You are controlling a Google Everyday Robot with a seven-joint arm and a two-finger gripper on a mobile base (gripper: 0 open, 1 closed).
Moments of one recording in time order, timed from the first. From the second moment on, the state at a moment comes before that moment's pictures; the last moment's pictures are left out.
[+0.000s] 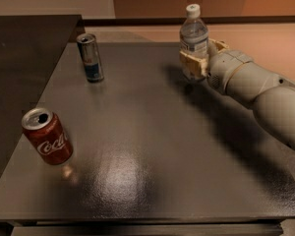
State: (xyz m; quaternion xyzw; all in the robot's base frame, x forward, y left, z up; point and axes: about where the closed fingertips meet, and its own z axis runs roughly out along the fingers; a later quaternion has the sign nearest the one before) arm 0.614 -0.137 0.946 -0.69 -0.23 -0.68 0.12
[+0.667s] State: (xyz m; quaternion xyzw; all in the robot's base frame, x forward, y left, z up) arm 0.617 -0.143 0.935 -0.71 -0.18 -0.67 0.13
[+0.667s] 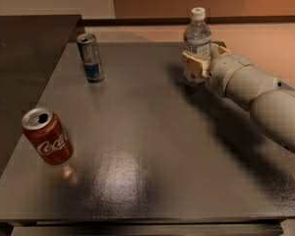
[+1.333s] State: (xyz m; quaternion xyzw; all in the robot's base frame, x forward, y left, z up) arm 0.623 -0.149 0.926 -0.73 -0.14 -0.66 0.15
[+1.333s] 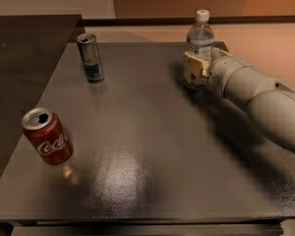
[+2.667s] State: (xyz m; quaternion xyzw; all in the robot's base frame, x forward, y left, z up) arm 0.627 -0.147 0.917 -0.71 -0.10 -0.67 0.16
